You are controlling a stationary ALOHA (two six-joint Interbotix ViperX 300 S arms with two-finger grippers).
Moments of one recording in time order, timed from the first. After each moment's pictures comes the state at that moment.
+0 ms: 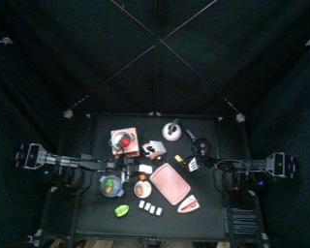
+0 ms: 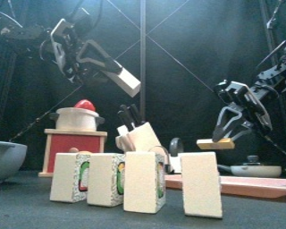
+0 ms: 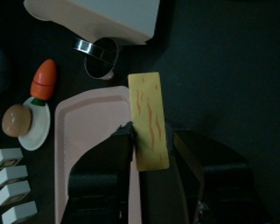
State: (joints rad) left arm 0.04 -0.32 0.94 -0.06 -0.38 0.00; right arm -0.30 -0.39 1.16 0.73 -0.12 0.02
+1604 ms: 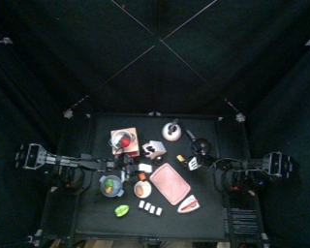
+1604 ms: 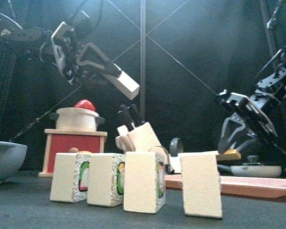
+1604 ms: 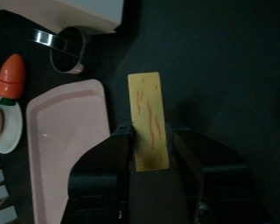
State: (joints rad) left arm 0.05 -0.32 0.95 -0.07 -0.38 0.00; right arm -0.35 -0.34 1.18 0.72 -0.09 0.02
